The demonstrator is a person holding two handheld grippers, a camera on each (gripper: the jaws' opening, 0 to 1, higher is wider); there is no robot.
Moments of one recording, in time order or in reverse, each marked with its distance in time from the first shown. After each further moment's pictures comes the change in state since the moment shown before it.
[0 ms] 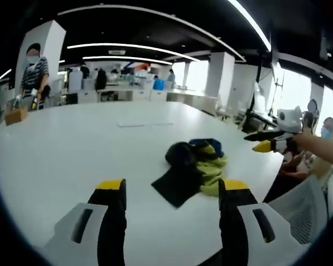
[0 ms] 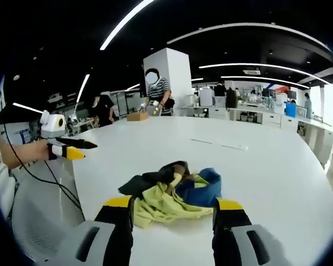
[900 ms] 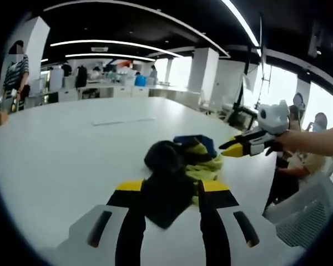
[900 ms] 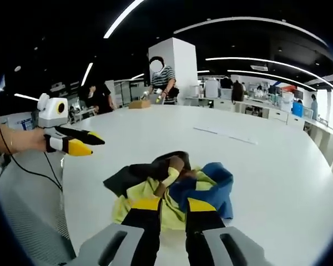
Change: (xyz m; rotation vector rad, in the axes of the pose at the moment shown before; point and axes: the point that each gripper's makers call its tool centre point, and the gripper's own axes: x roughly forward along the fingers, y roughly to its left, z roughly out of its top) left arm 0.074 -0.026 -0.009 0.020 0.030 -0.149; right arm 0.066 -0.015 -0.024 -0.056 0.090 0.014
